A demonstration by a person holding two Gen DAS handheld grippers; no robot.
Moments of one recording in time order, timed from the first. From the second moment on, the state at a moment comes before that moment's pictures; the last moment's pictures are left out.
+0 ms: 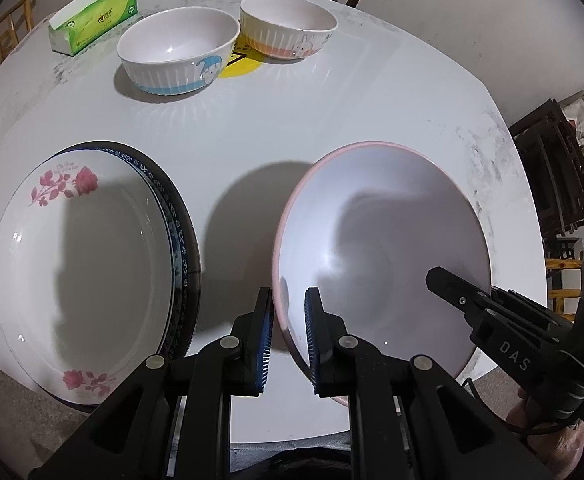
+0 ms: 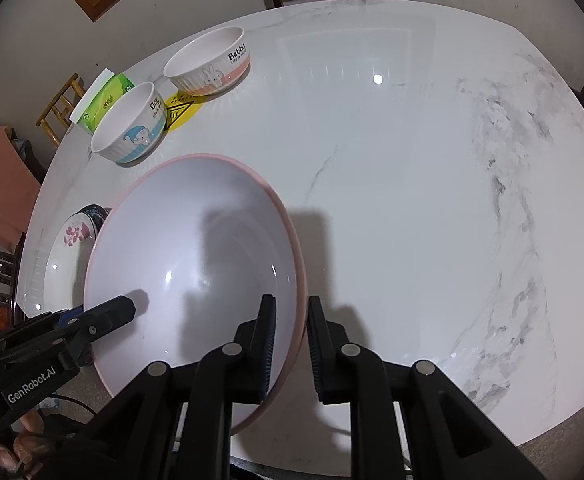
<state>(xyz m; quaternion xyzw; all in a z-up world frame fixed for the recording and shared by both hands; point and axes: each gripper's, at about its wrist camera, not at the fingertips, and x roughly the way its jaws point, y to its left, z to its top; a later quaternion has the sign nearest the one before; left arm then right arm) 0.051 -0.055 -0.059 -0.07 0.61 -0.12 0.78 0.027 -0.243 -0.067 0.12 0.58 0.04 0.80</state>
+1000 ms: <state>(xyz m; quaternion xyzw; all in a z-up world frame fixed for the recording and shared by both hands) 0.058 0.015 -0.013 -0.11 0.55 -0.10 0.82 0.054 -0.235 0.000 0.12 0.52 0.08 0.84</state>
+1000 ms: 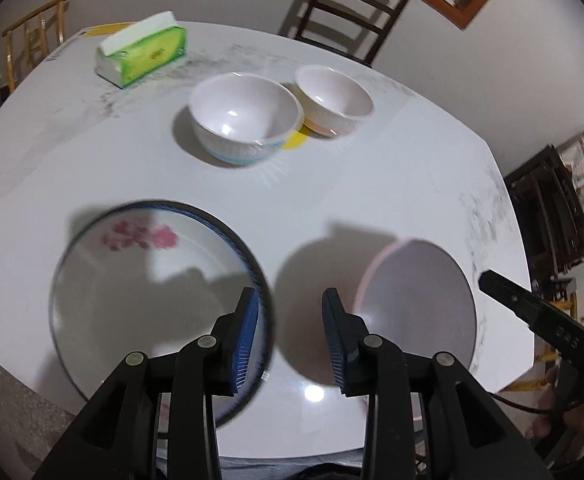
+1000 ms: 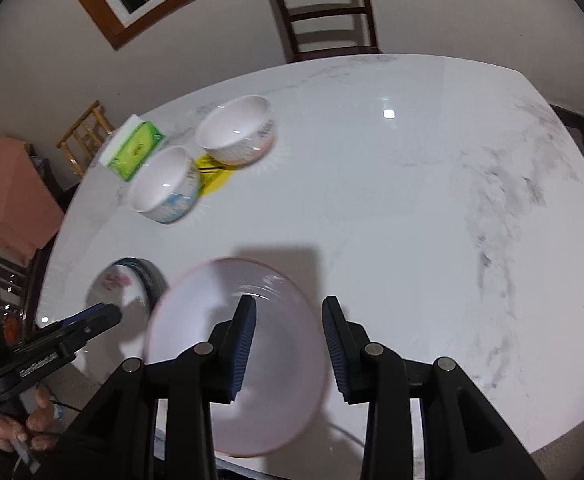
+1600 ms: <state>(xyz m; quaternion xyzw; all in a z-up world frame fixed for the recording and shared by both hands) 0.132 0.087 -0.006 -0.15 0.53 0.00 0.83 0.149 -0.142 0.001 0.09 0.54 0.16 0.82</state>
